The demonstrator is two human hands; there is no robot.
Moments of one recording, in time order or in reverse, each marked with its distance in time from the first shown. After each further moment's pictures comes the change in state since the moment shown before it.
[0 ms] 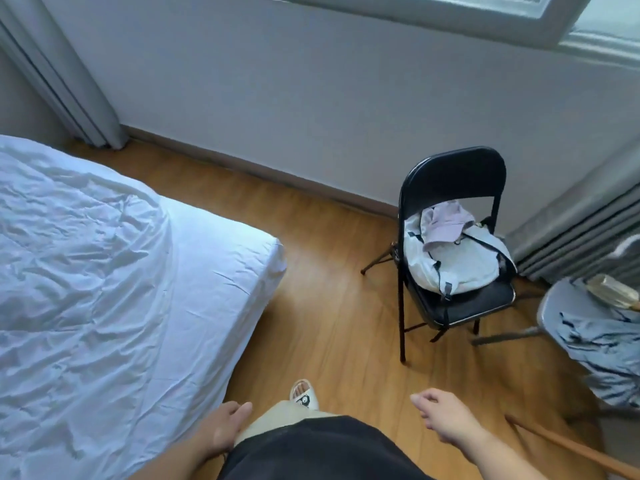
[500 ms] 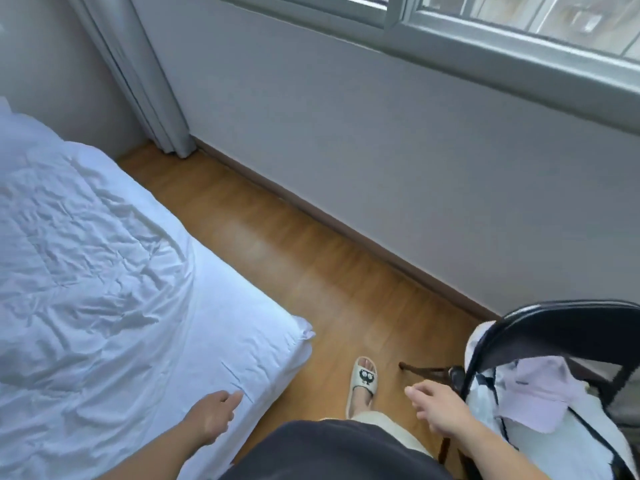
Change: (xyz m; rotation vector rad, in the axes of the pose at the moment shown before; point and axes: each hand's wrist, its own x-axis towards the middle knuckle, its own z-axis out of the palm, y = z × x) left_hand 0.184 0.150 -0.238 -0.493 0.116 -0.255; right_hand 0.223 -0.367 -0.128 -0.168 -0.126 -0.227
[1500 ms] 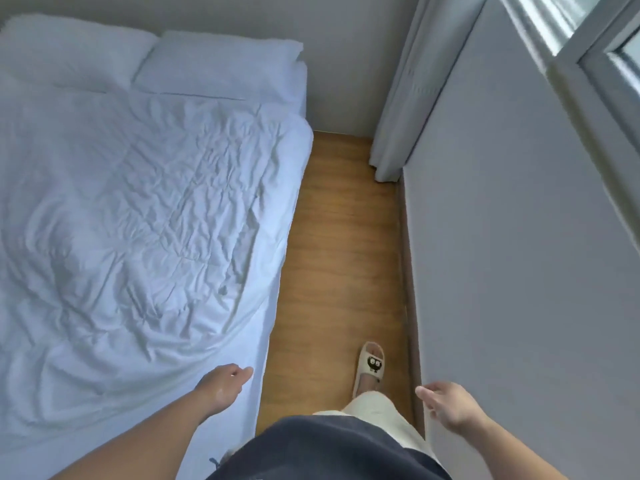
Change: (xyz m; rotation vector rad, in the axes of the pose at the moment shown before) left_hand 0.226 0.299 -0.257 -0.803 0.254 -0.319; right_hand 0.453 -0.713 -0.084 -1.053 -0.285 -0.479
